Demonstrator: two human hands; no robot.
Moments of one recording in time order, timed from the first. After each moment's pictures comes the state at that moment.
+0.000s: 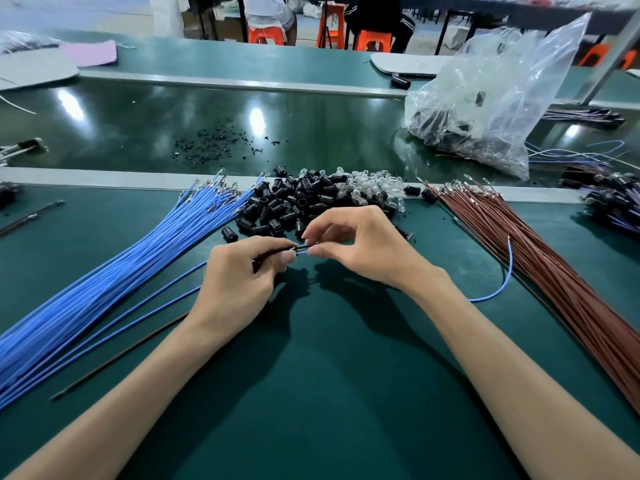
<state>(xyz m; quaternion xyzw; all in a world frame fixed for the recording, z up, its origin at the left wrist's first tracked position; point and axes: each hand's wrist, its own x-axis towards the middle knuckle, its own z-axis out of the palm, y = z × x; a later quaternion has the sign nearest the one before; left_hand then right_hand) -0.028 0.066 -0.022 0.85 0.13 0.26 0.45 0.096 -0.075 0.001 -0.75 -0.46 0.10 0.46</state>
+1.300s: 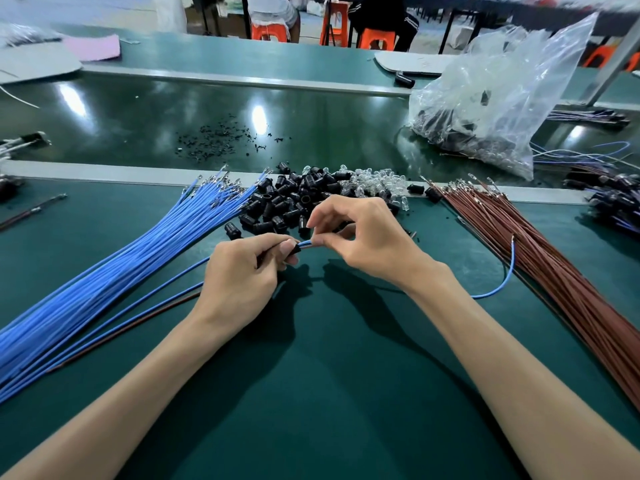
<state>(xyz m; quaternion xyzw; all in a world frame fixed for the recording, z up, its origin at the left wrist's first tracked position) -0.027 0.065 -0.024 0.85 0.15 0.25 0.44 0.095 -0.070 0.003 -0.75 -0.49 0.05 0.44</state>
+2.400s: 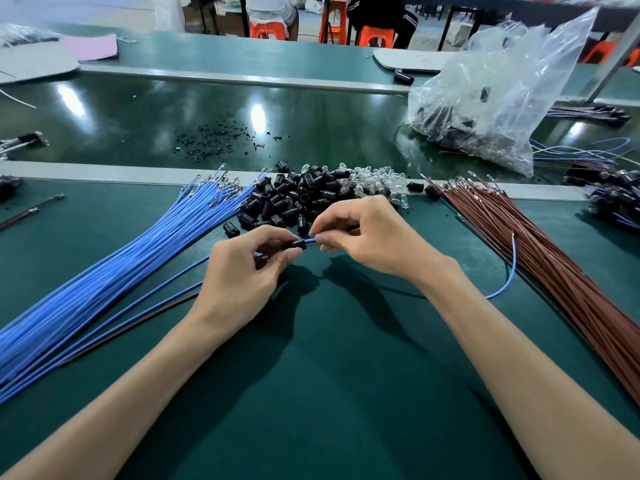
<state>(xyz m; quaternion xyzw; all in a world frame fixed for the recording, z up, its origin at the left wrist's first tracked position) -0.028 0.065 -0.021 0.84 0.14 0.24 0.46 0.099 -0.076 0.008 -0.77 -0.45 0.12 0.44</state>
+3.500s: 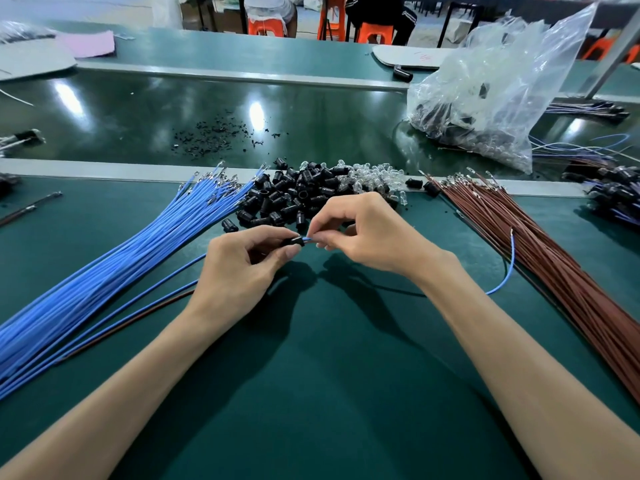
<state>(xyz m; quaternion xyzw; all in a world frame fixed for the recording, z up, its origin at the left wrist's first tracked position) -0.030 0.065 -0.017 0.81 0.13 0.23 0.52 0.095 -0.077 0.014 -0.76 -0.50 0.10 0.40</state>
